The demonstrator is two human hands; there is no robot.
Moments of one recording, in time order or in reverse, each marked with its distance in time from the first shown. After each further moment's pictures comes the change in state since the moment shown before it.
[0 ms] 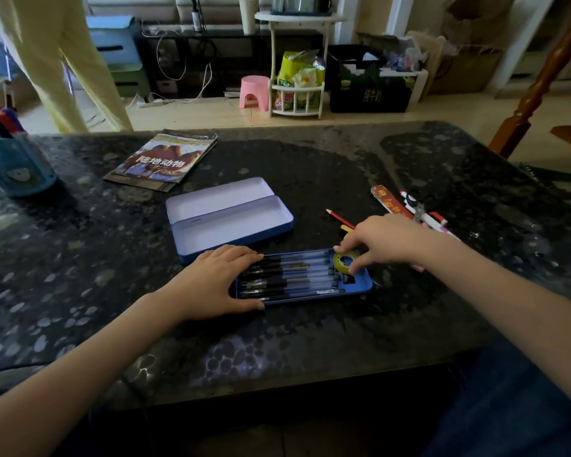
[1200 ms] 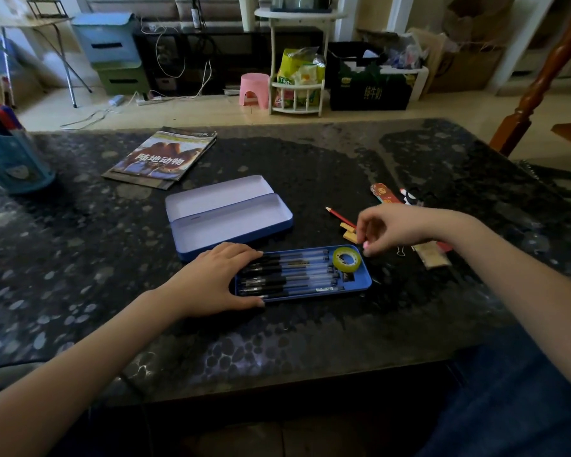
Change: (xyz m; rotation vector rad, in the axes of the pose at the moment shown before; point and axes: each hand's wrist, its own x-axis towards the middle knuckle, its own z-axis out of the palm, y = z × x) left_hand 0.001 0.003 0.000 -0.043 0.027 -0.006; right_hand -0.006 0.031 -0.005 0.597 -0.018 0.070
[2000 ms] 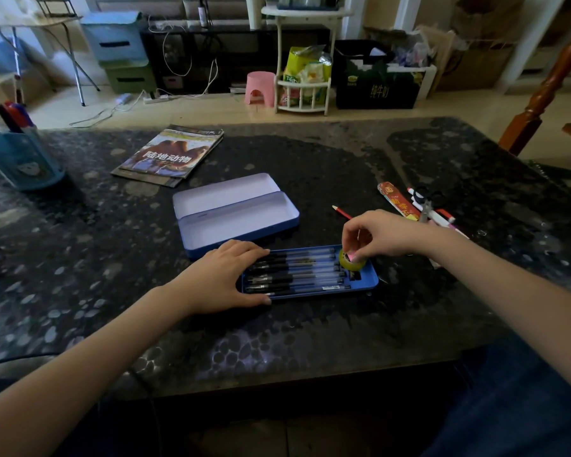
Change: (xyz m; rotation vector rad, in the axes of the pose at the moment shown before) left_hand 0.000 0.000 0.001 -0.006 -0.002 0.003; right_hand 0.018 -0.009 0.024 -0.060 0.052 -0.211
